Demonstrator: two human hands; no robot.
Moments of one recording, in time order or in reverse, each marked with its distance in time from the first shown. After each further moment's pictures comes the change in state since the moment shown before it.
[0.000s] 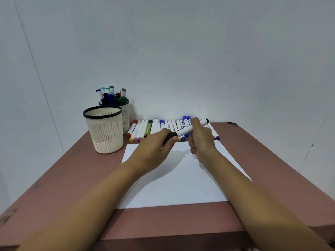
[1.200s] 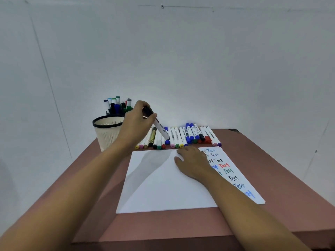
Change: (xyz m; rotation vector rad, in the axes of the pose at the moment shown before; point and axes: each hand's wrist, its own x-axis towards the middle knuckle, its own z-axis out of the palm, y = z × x) left_hand 0.048 -0.015 -0.059 -0.188 0.341 -0.214; right_hand 0.024 0.056 -0.003 -1.358 -0.221 -0.461
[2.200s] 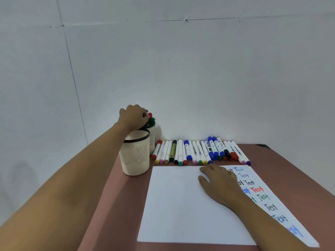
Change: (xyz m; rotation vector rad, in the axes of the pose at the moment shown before) left_hand 0.110 -0.081 -0.044 0.875 -0.222 -0.002; right_hand 0.000 0.001 0.000 -0.043 -0.003 0.015
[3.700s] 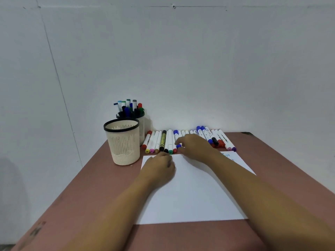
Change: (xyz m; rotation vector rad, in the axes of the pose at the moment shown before) left_hand -0.147 0.089 0.084 -0.398 -0.299 0.188; right_hand 0.050 -0.030 -0.034 -0.011 0.016 -0.204
